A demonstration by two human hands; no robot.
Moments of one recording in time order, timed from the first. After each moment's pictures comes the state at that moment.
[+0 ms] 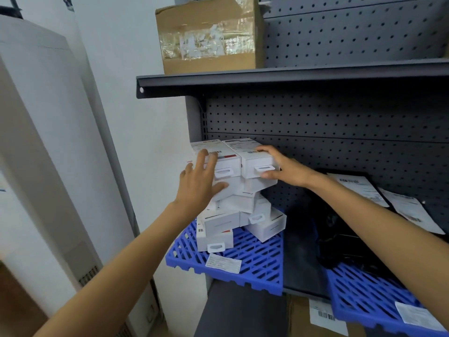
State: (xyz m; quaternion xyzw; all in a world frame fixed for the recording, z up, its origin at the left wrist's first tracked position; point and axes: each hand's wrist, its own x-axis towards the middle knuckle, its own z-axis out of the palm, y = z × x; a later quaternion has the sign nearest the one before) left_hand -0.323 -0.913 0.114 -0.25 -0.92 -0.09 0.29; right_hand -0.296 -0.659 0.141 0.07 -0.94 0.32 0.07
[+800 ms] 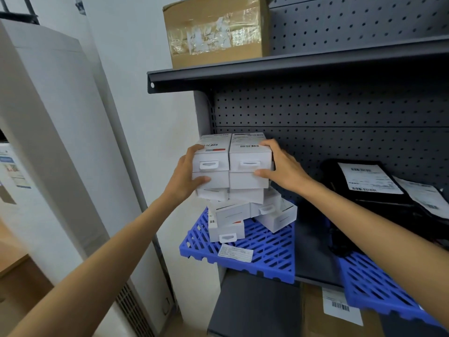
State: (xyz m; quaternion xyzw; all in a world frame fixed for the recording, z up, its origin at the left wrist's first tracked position) left_hand -0.362 -0.978 0.098 -0.30 -0.85 -0.39 0.16; right_hand -0.276 -0.709 0.119 0.03 -0.92 0.33 0.21
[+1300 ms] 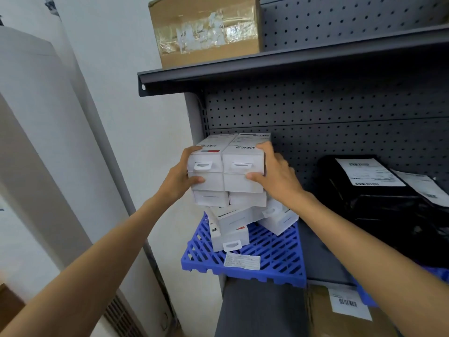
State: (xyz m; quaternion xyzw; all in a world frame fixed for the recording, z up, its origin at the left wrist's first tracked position) left_hand -0.400 -0.985 0.103 -0.35 -0.84 -0.41 0.11; right_hand -0.279 -0.749 0.106 -0.06 -0.92 0.29 0.28
